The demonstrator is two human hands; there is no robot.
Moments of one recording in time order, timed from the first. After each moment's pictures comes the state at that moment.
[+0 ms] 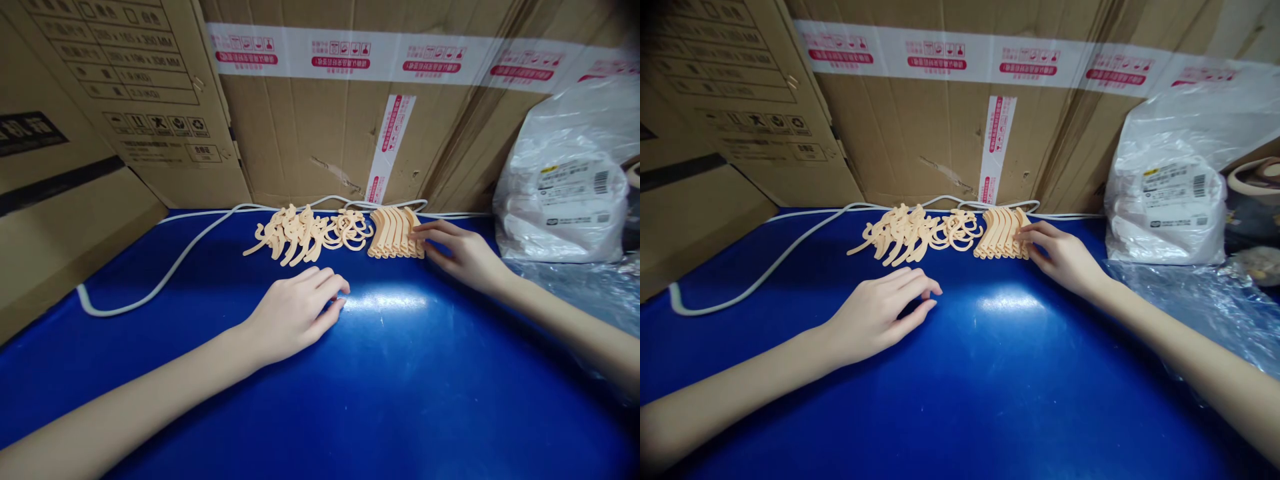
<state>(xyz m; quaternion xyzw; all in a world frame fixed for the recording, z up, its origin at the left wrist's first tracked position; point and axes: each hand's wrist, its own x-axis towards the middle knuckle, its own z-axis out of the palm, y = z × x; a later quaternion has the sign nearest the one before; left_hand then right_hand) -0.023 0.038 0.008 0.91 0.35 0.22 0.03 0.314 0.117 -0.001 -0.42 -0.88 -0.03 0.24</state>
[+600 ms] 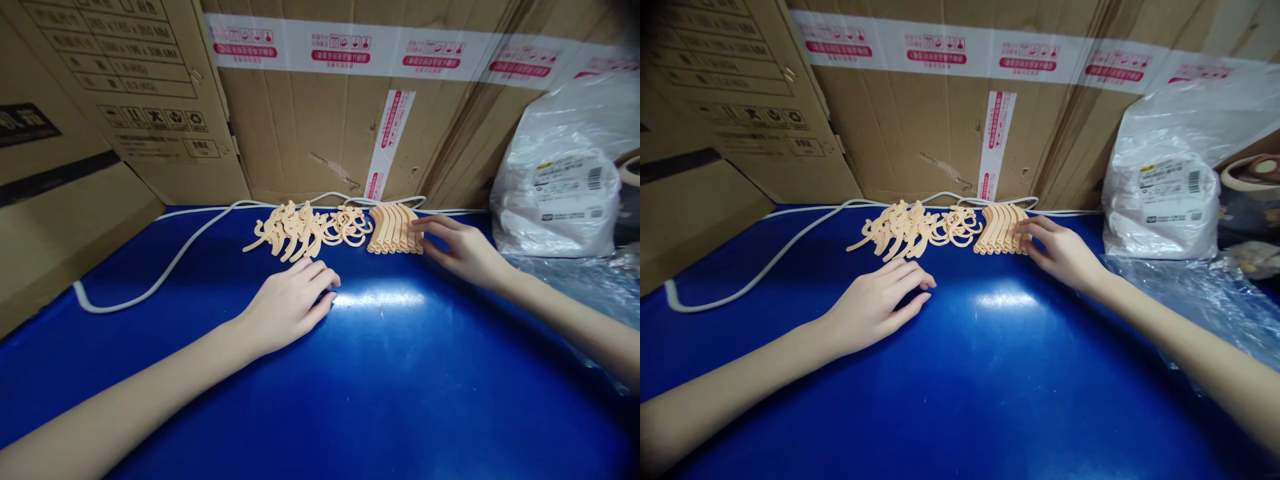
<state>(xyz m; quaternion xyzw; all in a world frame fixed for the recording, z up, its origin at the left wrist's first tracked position) -0.032 0.042 0.004 0.91 0.37 0.18 0.03 0.301 0.107 0.011 -0.43 -0.87 -0.05 0.23</state>
